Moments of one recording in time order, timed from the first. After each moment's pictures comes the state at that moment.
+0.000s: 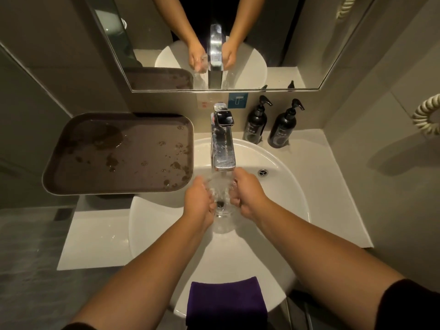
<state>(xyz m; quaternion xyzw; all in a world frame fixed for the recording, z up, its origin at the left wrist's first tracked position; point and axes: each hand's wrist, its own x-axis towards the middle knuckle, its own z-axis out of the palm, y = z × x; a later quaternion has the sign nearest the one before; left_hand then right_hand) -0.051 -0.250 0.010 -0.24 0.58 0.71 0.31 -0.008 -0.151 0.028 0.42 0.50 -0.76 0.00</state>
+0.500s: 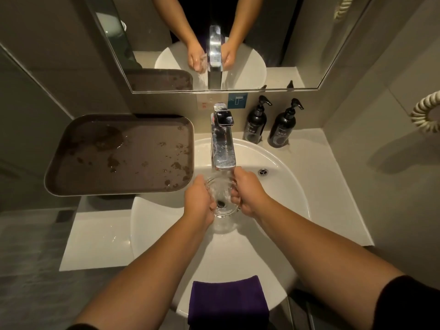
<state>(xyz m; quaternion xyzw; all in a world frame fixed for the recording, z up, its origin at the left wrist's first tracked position) -0.051 -0.251 0.006 -0.26 0.57 0.72 0.30 -0.008 -0.150 0.034 0.39 0.51 -0.77 0.02</state>
